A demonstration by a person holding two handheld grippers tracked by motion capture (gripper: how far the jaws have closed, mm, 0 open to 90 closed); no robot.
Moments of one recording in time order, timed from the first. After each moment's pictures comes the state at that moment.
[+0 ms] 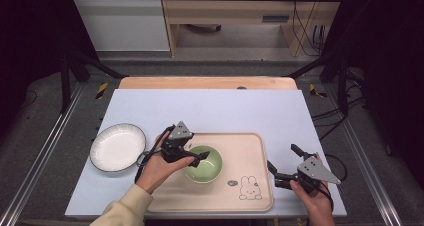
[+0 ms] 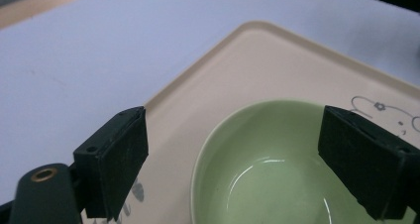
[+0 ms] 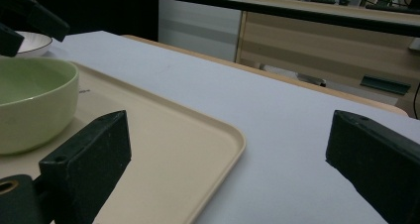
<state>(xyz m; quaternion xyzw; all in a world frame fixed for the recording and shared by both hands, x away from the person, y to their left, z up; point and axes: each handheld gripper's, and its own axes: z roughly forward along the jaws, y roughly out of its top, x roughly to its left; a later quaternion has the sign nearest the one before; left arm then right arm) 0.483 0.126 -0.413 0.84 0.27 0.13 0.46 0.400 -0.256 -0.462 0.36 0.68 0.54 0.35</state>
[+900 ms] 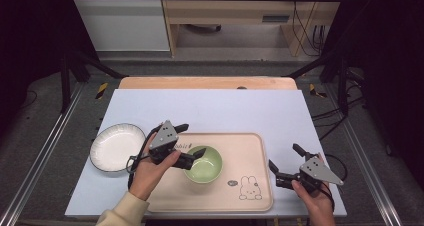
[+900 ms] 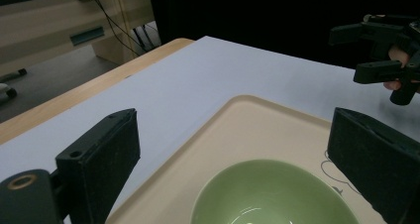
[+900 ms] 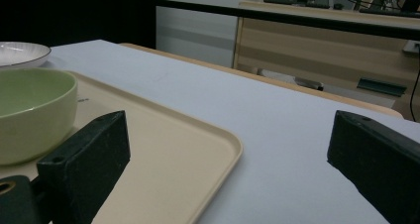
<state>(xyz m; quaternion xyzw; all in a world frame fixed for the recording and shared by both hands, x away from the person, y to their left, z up) 0.455 0.147 -0.380 0.78 0.22 0.19 0.55 0.398 -0.258 -0.459 0.36 0.66 0.55 0.36</state>
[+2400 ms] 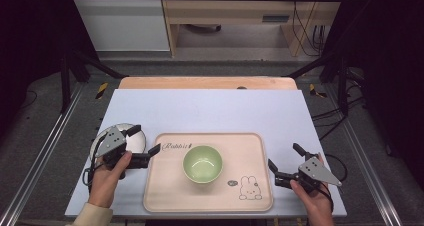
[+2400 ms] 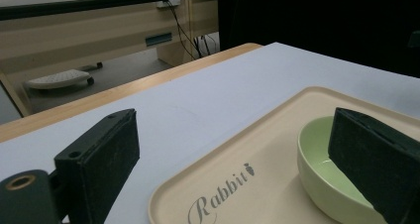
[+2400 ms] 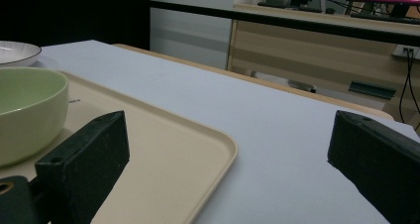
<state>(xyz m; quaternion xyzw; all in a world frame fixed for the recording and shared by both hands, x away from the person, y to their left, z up) 0.445 0.257 -0.401 0.73 0.31 0.25 0.56 0.399 -0.256 -0.462 0.36 0.66 0.55 0.37</state>
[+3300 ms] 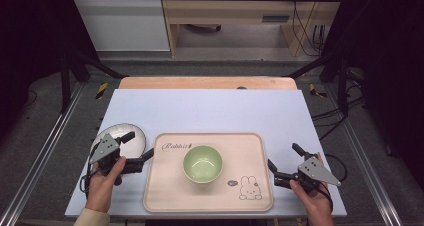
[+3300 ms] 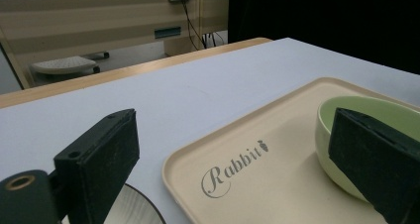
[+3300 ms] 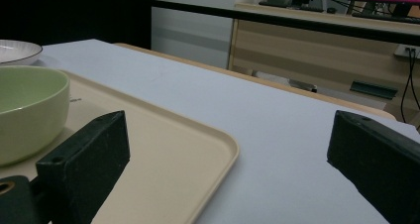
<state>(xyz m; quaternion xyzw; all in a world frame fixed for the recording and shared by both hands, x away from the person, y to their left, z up) 0.442 0.278 -0.430 0.71 0.33 0.25 0.56 0.400 -0.255 -0.462 0.36 0.66 0.55 0.37</state>
